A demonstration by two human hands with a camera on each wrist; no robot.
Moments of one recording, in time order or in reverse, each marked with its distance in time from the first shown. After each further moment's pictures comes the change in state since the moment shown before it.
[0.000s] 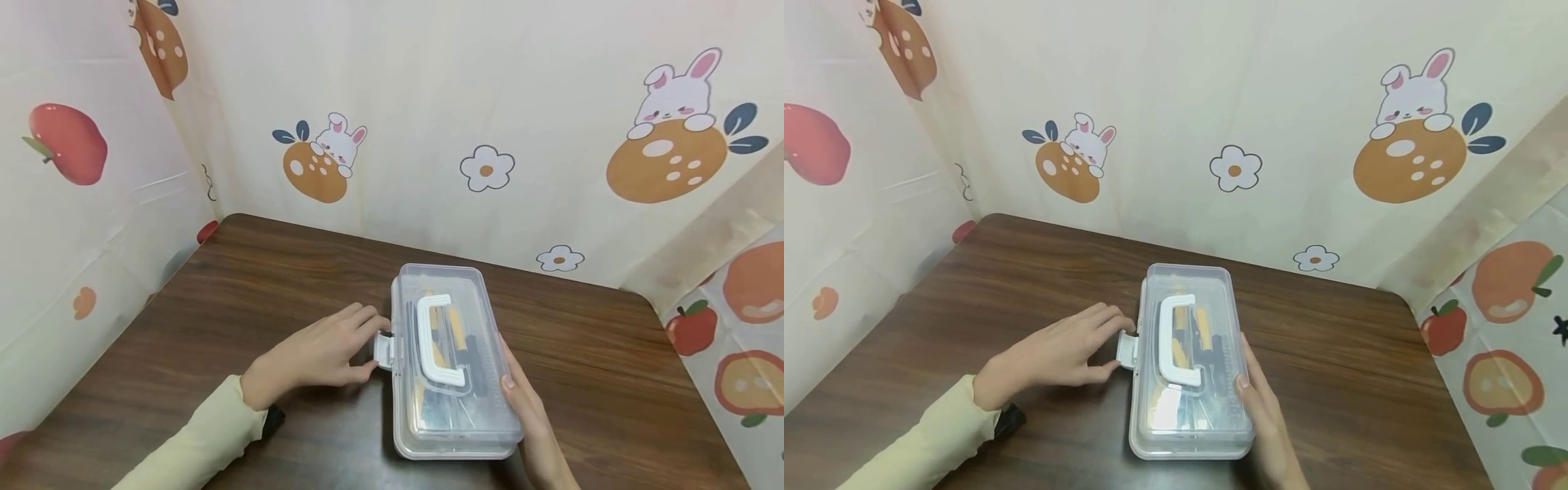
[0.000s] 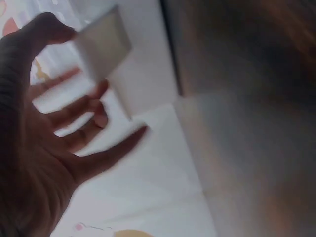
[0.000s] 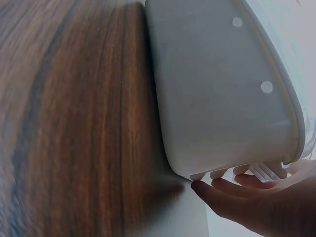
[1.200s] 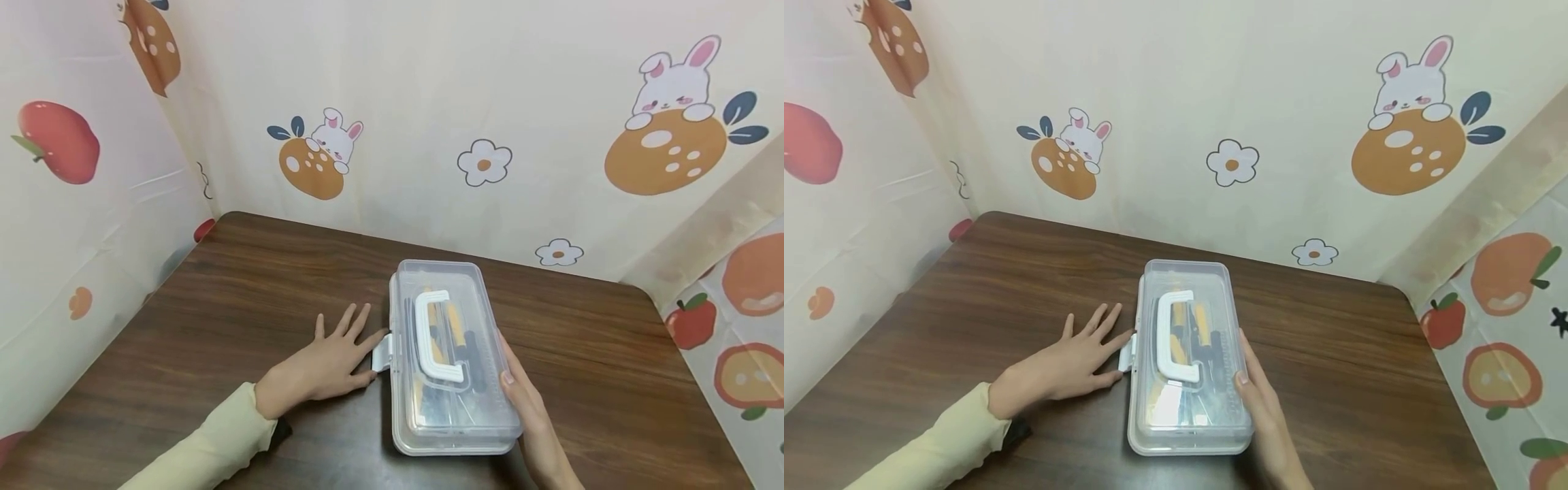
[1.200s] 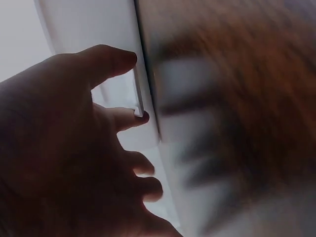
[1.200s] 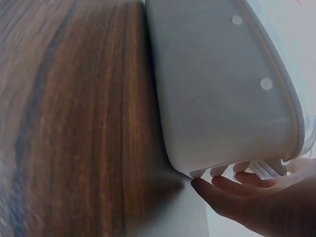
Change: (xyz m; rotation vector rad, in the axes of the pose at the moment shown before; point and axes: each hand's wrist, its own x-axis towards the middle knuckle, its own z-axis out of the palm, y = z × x) left_hand -0.004 0.013 0.029 -0.102 -0.431 -0.461; right_hand 0.001 0.003 -0.002 0.021 -0.022 -0.020
